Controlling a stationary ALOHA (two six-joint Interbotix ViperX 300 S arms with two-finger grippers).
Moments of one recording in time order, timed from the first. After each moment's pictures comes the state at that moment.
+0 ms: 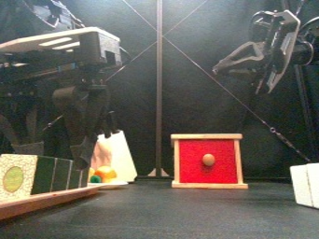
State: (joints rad) left arm -0.55 0.27 0.32 0.51 1.08 -1.98; right arm 0.12 -0.47 1.15 0.46 -0.68 0.02
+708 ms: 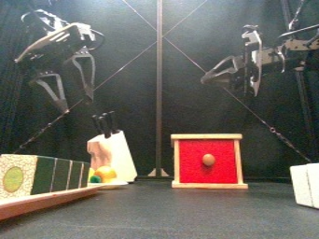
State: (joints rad) left arm -0.33 -0.33 0.73 0.76 0.99 -1.81; right arm -0.12 -0.45 1.10 0.40 -0.68 0.02
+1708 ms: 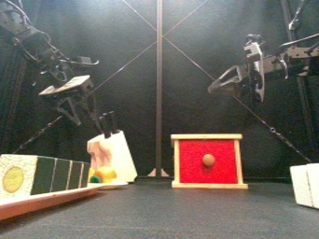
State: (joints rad) left arm 0.13 -0.42 0.94 1.21 0.78 -1.70; right arm -0.17 -0.51 1.14 0.40 -0.64 0.02
